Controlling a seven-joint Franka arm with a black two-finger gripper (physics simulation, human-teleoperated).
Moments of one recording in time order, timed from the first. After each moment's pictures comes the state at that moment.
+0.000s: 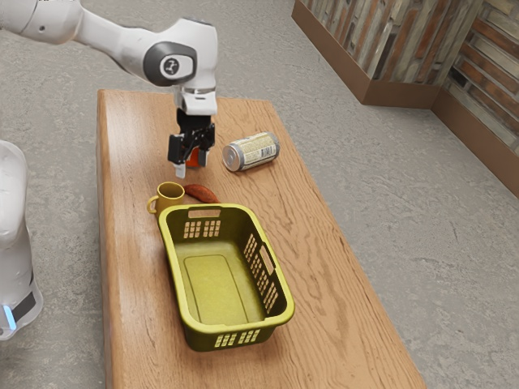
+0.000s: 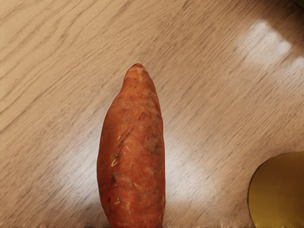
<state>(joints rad) 0.02 -0.45 0.33 -2.44 -0.11 1.99 1.15</state>
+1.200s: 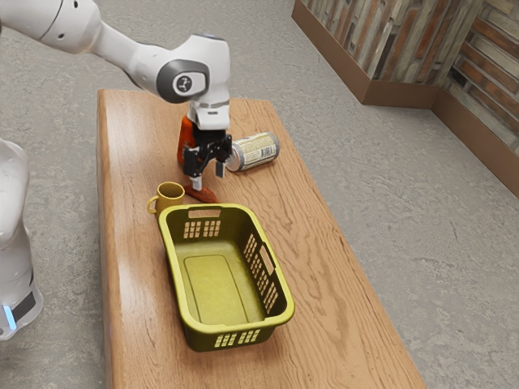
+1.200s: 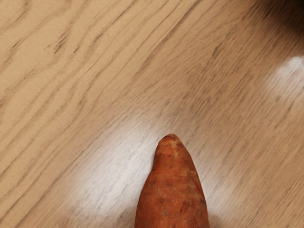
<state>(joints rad) -0.05 -0.38 0.33 -2.44 -0.16 2.12 1.19</state>
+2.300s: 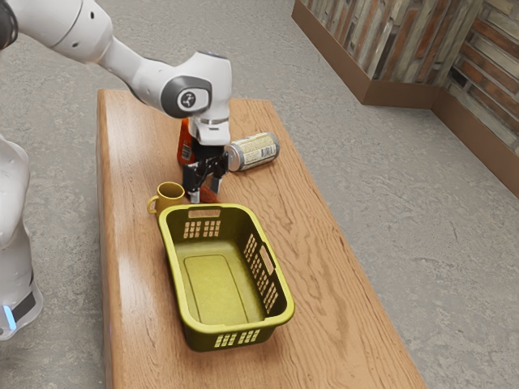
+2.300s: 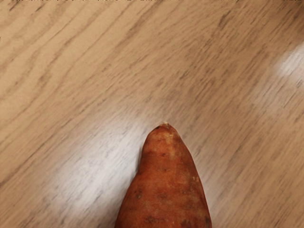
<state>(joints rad) -0.06 -0.31 0.33 -2.47 -0.20 2.16 1.19</state>
